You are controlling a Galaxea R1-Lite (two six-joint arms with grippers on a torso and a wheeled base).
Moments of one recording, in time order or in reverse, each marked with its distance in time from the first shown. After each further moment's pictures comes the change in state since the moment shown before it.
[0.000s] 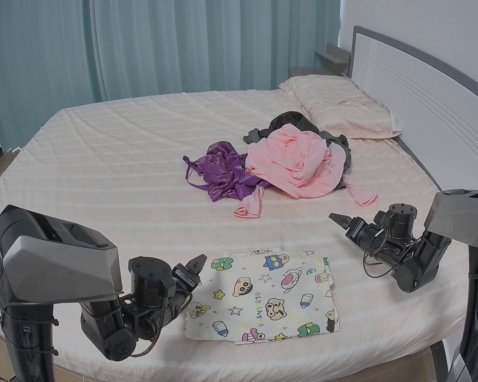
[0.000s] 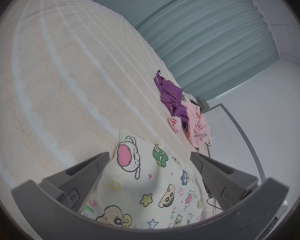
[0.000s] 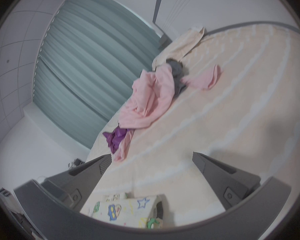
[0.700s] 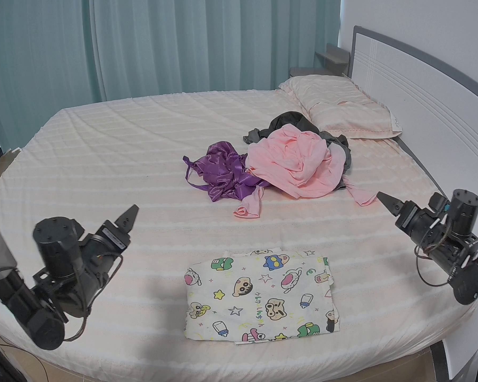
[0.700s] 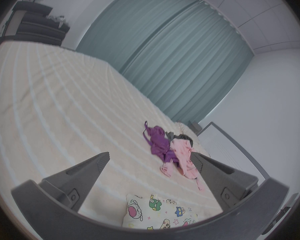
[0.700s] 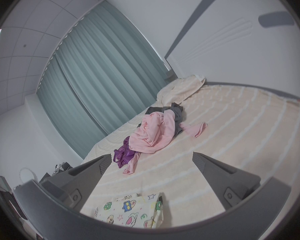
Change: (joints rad) left arm 0.206 -0.438 0.170 0.009 0.043 0.349; right arm -0.026 -0.509 0.384 -0.020 -0.142 -0.155
